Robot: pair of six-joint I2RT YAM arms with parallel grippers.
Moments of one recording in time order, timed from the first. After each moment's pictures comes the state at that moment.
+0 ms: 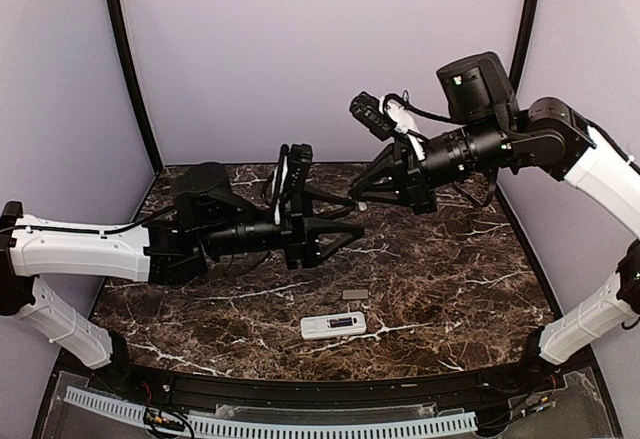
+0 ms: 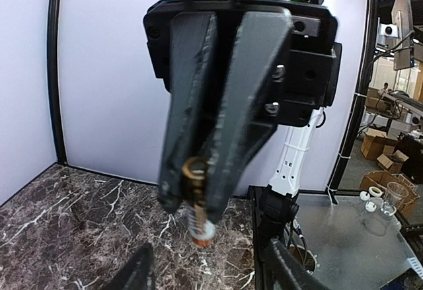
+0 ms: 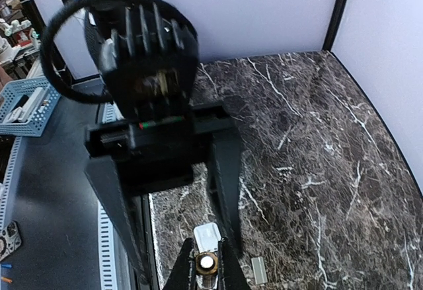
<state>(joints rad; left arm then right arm) -1.10 1.41 0.98 0.50 0.35 -0.14 1.01 1.37 1.68 -0.85 -0.41 -0.19</state>
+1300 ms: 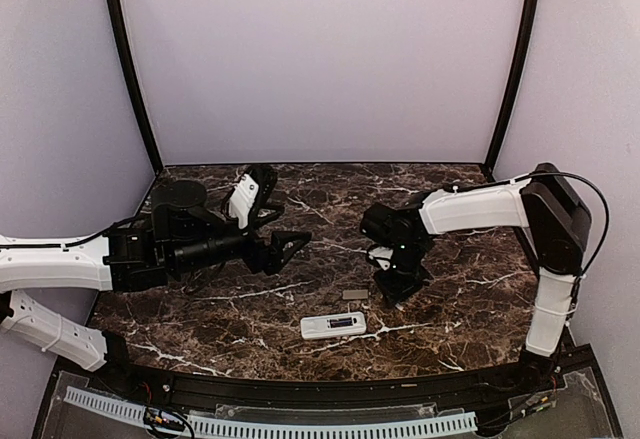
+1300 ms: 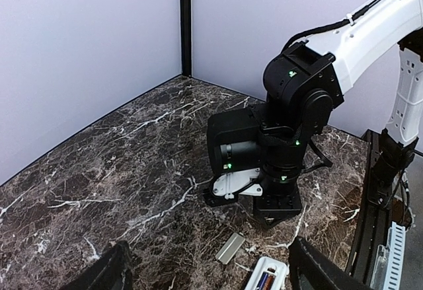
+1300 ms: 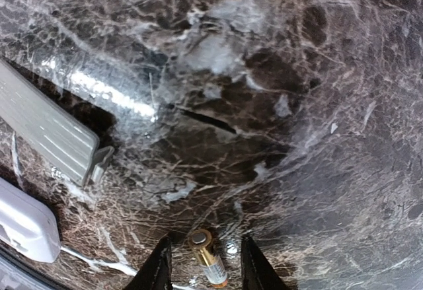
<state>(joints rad) -1.06 1.16 0.81 0.13 -0.12 -0.06 0.82 1.91 1.26 -0.95 -0.06 0.29</state>
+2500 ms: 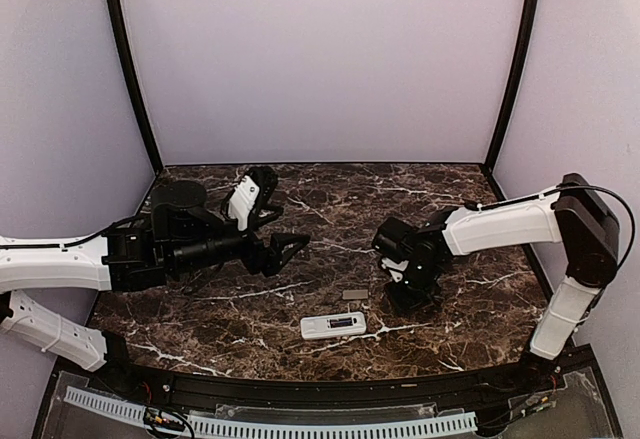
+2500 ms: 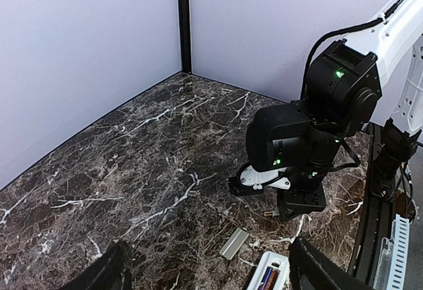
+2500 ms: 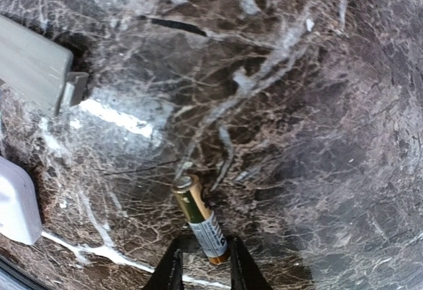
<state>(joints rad) -1.06 1.16 0.81 0.11 -0.11 -0.03 0.88 1.73 1.02 -0.79 -0.02 0.44</state>
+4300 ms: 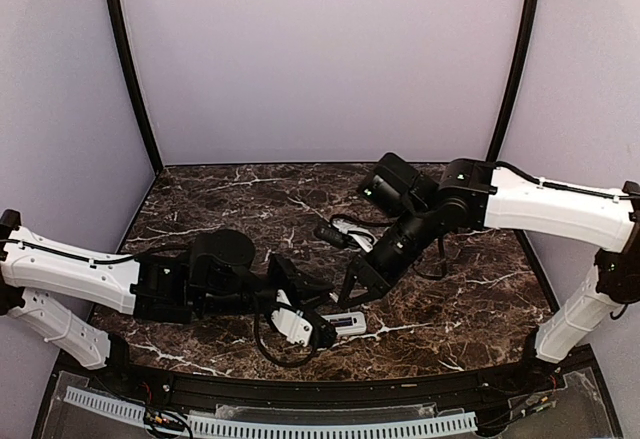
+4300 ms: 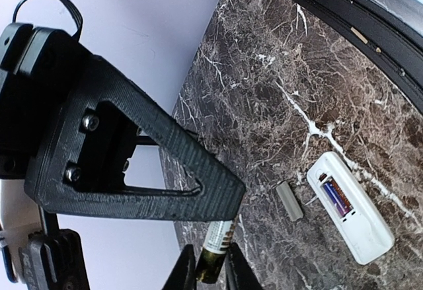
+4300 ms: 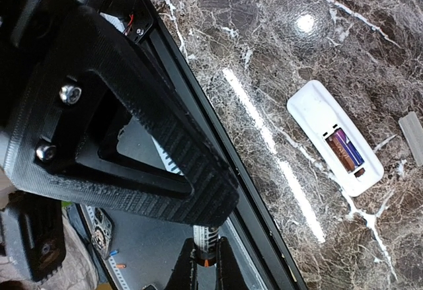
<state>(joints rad) -1.30 1.31 0.81 0.11 -0.09 1.26 1.09 1.54 1.40 -0.92 -0.52 0.31</state>
